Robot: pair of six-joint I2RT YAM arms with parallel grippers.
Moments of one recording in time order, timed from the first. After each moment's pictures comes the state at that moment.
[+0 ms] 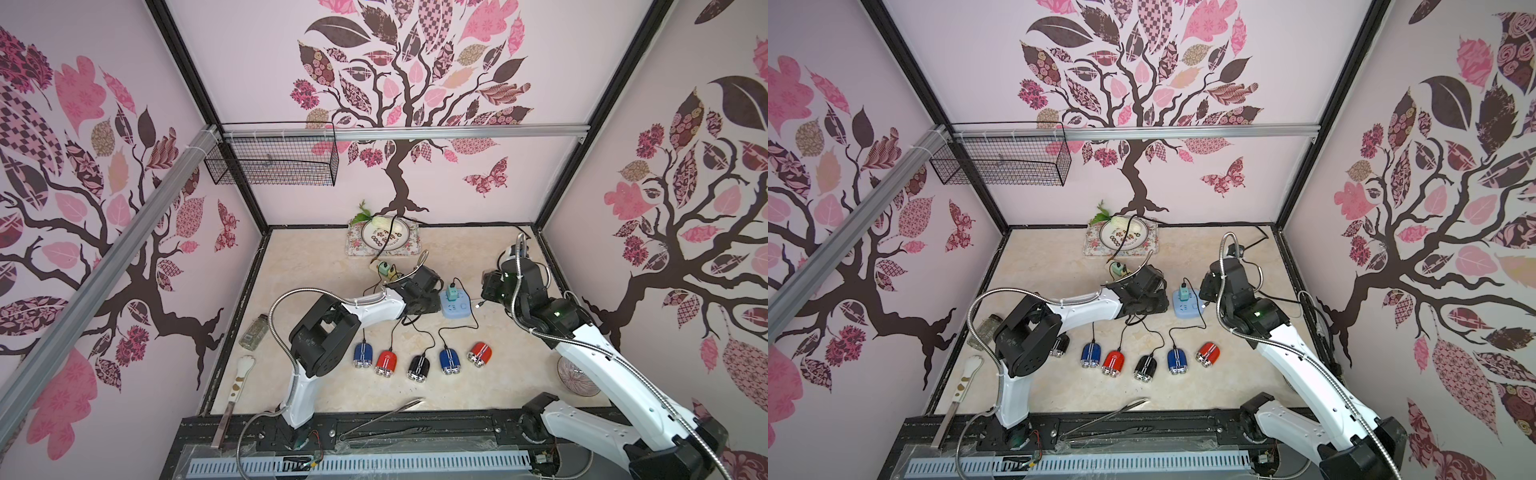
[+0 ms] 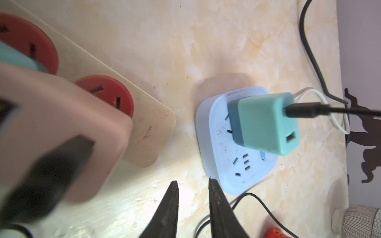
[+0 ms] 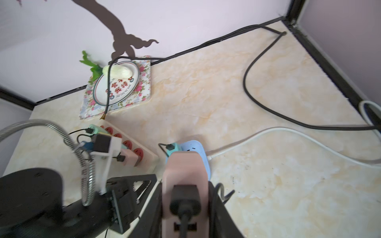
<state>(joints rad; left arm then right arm) -0.81 2.01 1.39 -0.25 0.03 -0.80 0.44 1.02 0.99 -0.59 0.35 0.58</state>
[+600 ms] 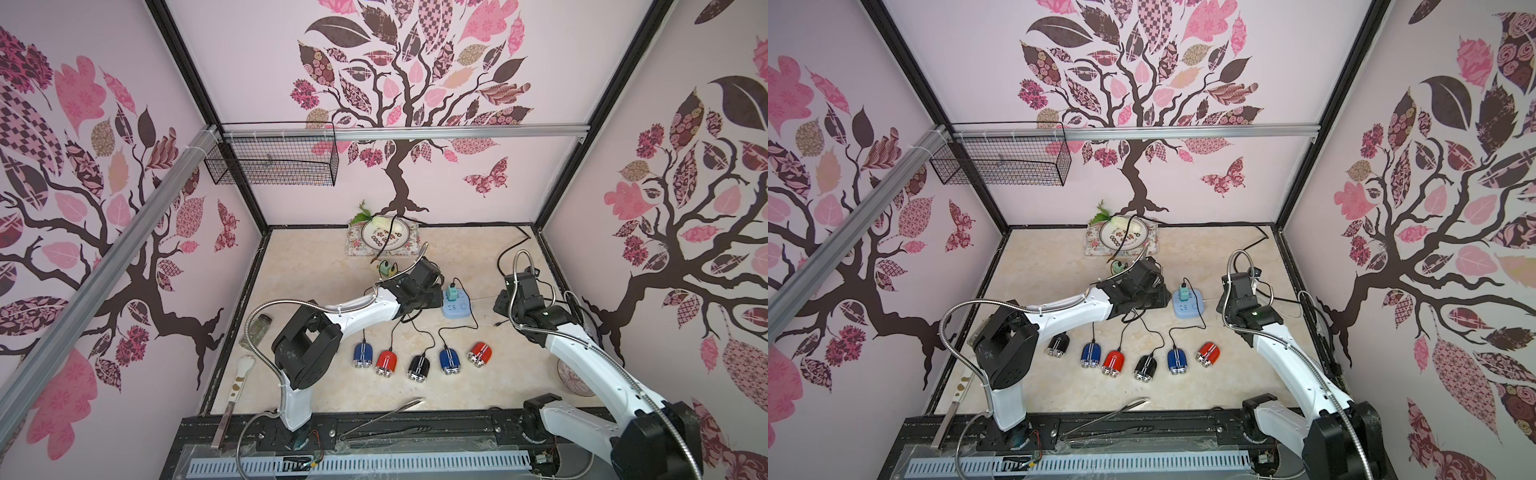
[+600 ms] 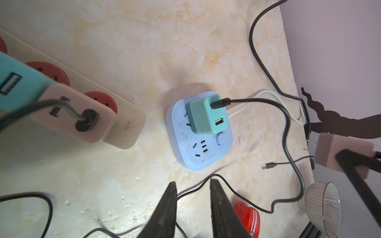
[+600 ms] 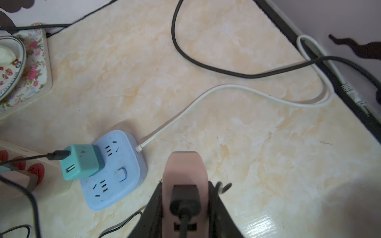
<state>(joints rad) -0.84 1.89 1.38 -0.26 0.03 -0.77 0.22 1.09 0.73 -0.50 0.31 0.62</state>
